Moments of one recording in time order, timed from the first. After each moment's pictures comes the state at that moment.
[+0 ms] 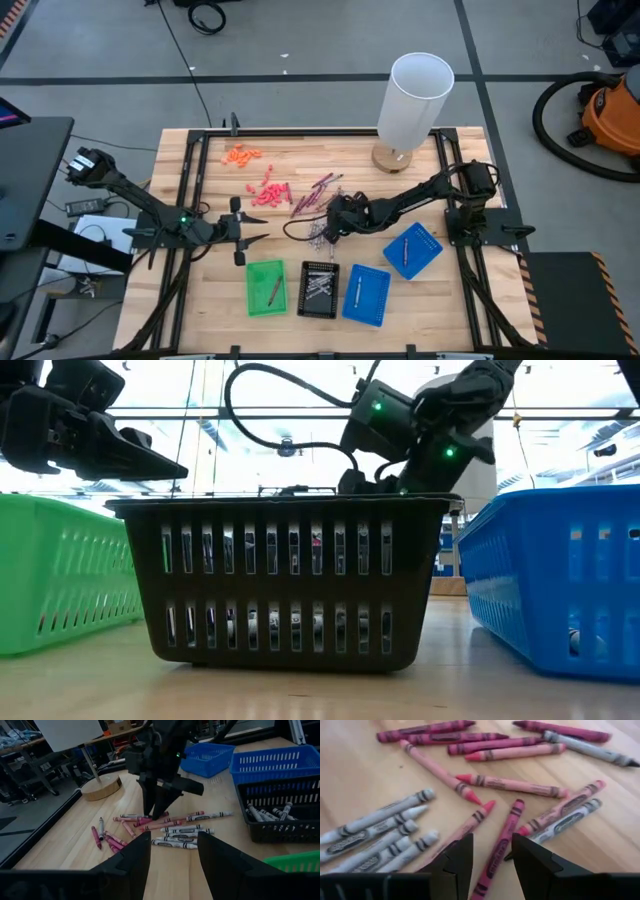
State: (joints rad) left arm -0.49 0.89 0.13 0.51 -0.66 0.07; right arm 0.09 1.91 1.04 -0.18 0.51 0.70
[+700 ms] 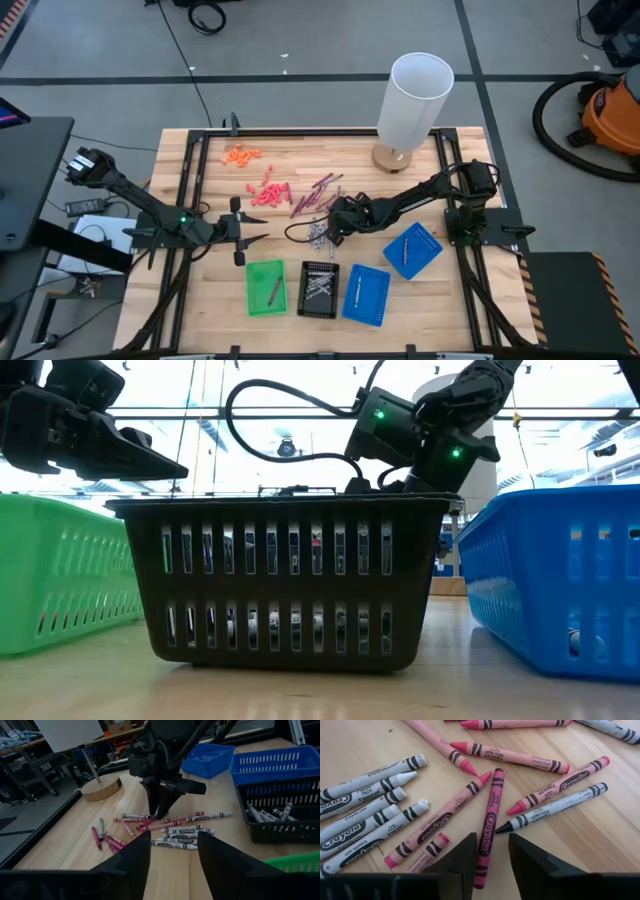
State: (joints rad) left arm -0.49 0.89 0.13 0.51 -0.66 0.07; right arm 0.08 1.91 1.04 -0.26 0.42 0.68
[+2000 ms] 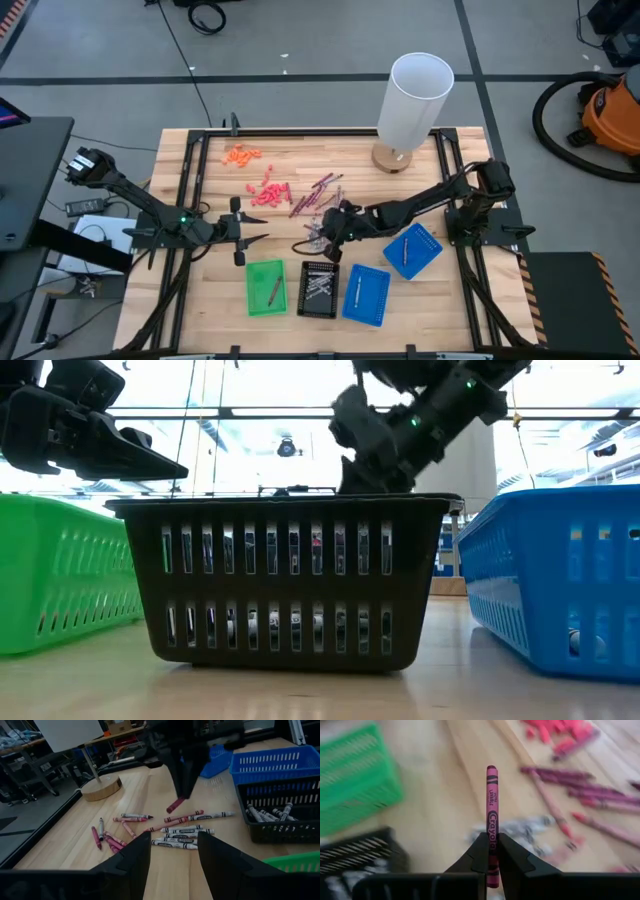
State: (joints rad) left arm -0.49 0.89 0.13 0.51 -0.66 0.07; right arm 0.16 1.78 1.03 0.00 0.25 0.44
